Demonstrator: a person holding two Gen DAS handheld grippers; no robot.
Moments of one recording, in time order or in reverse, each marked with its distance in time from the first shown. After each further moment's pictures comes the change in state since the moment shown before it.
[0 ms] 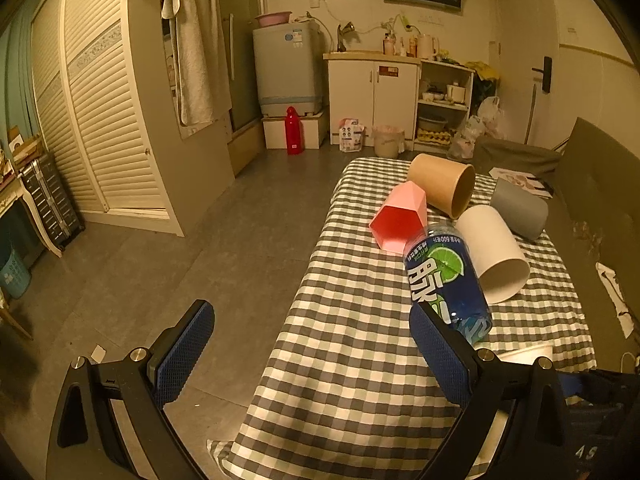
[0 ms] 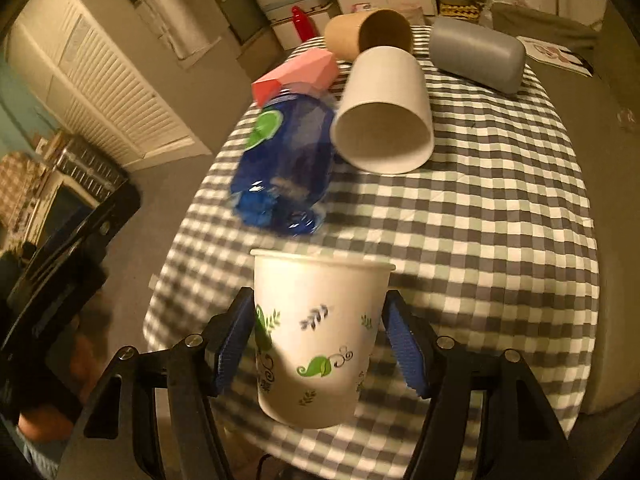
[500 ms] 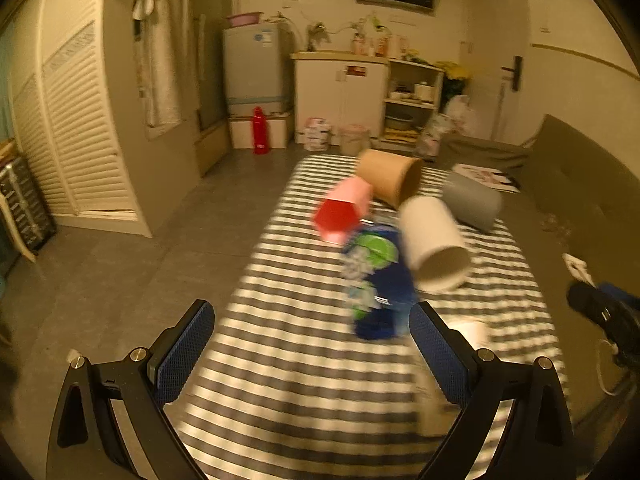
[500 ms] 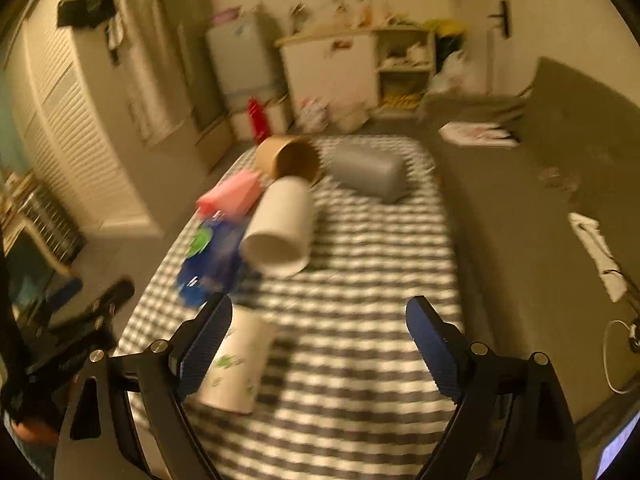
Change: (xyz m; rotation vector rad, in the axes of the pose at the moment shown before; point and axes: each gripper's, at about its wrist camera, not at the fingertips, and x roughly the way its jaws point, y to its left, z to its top) left arm -0.021 -0.038 -0.009 0.027 0.010 -0.144; right arm -0.109 -0.037 -0.005 -0.008 -0.384 -0.246
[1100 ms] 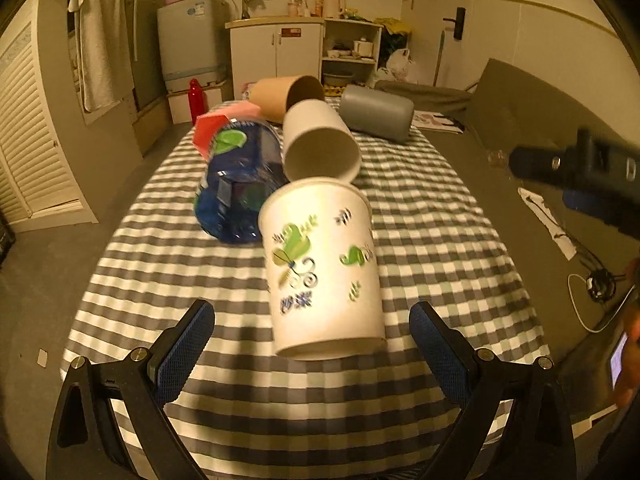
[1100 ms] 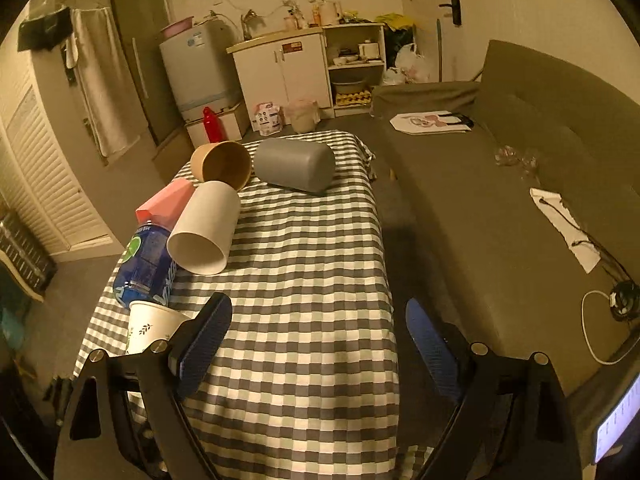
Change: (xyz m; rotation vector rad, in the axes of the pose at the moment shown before) left arm 0.014 -0.080 -0.067 0.110 0.120 -0.138; right arm 0.006 -0.053 -0.012 0.085 0.029 -0.089
